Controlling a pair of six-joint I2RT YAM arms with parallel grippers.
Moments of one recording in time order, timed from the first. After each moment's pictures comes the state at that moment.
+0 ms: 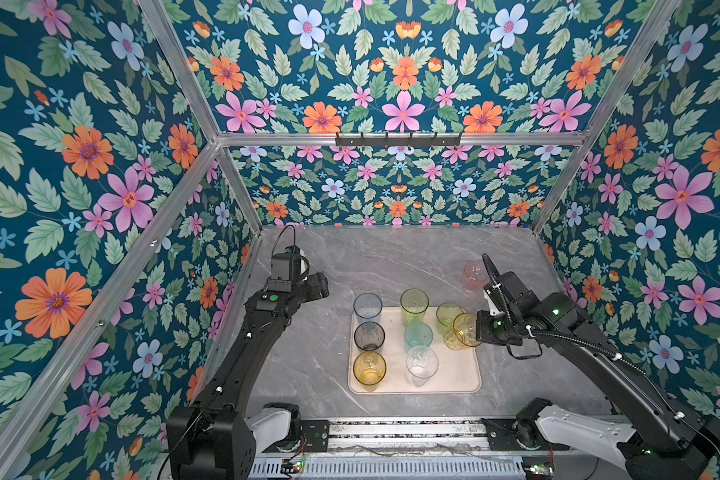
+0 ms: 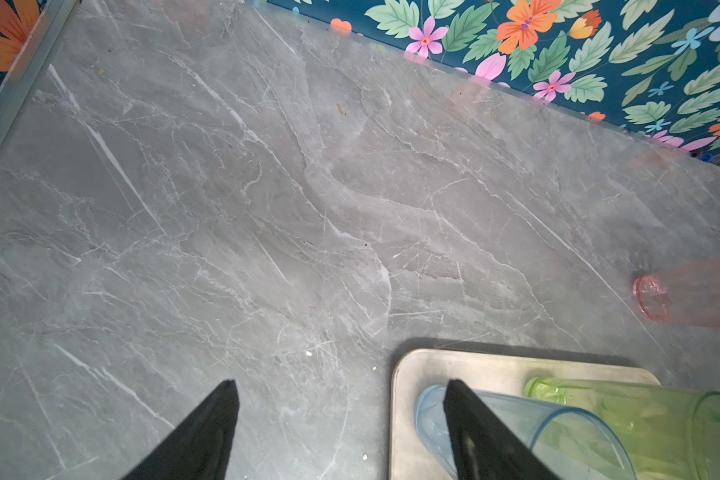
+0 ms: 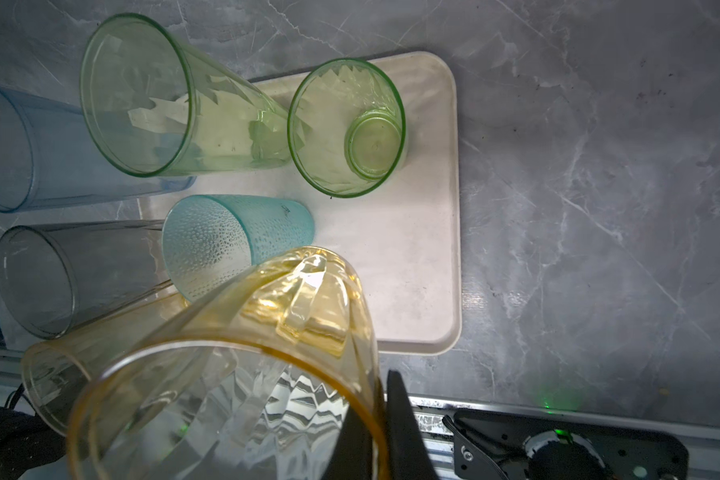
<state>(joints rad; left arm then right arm) -0.17 1.18 0.98 -0.55 0.05 -0.32 0.57 1.07 1.15 -1.25 -0.02 0.69</state>
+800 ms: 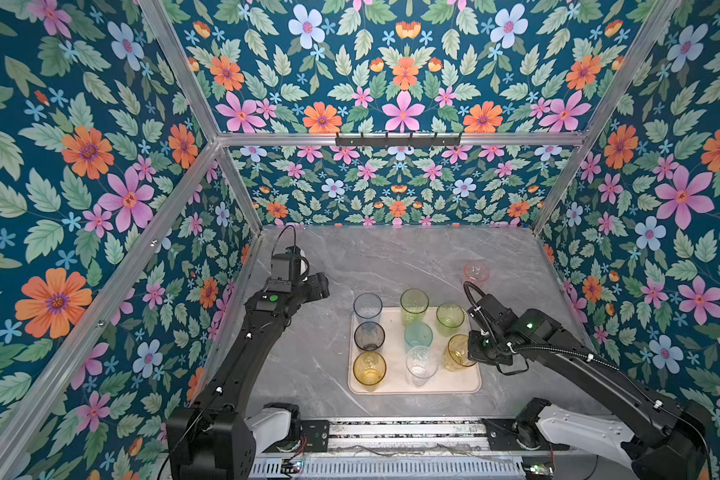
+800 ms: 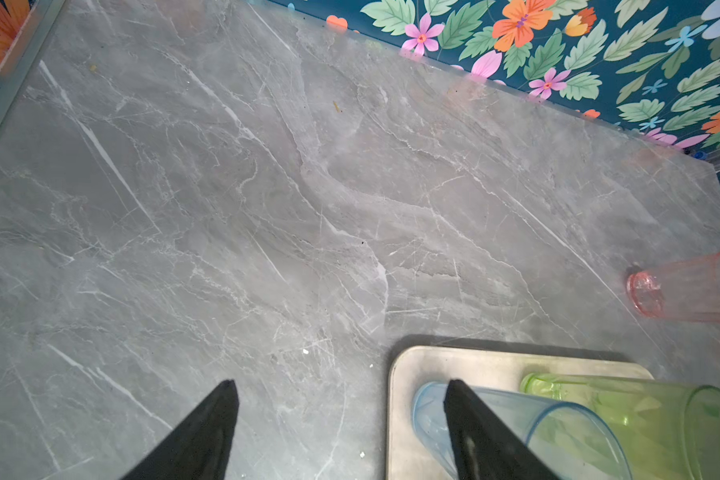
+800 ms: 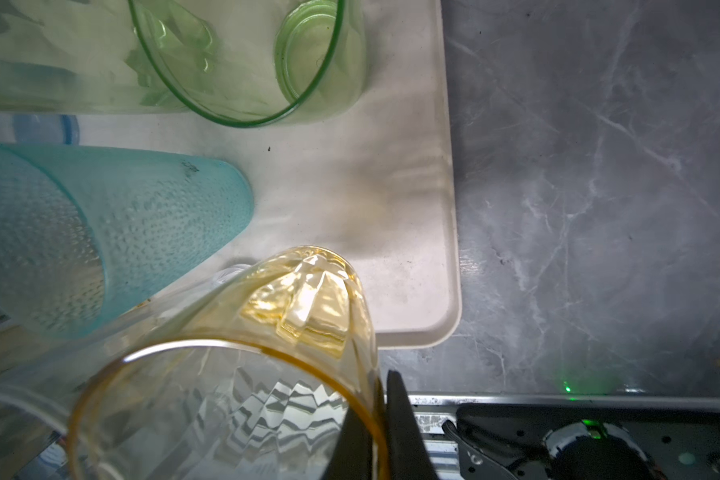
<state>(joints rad) -0.17 1.17 0.97 -0.55 0.06 -0.32 0.67 1.08 0.92 -1.15 0.01 0.84</state>
